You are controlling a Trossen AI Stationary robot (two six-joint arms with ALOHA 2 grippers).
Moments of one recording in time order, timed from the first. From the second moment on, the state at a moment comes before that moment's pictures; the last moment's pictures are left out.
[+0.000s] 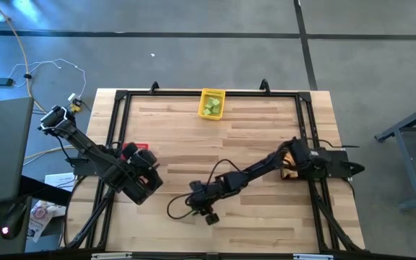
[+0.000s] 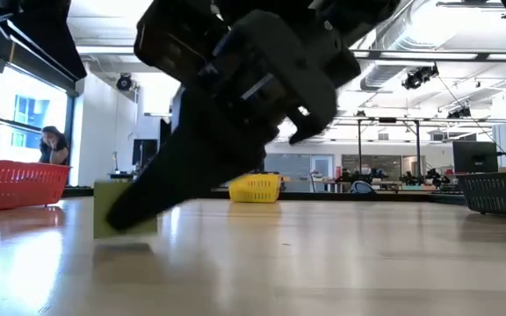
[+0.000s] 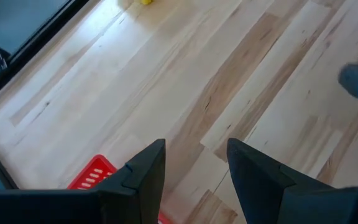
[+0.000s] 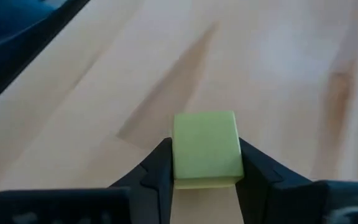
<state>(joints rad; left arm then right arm) -0.54 1.33 1.02 -1.26 -0.74 -1.29 0.31 2.25 1.48 0.02 -0.20 -0.06</state>
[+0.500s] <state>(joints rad) -0.54 1.11 1.02 -1.24 -0.80 -1.12 0.21 2.10 1.48 -0.12 0.24 -0.08</state>
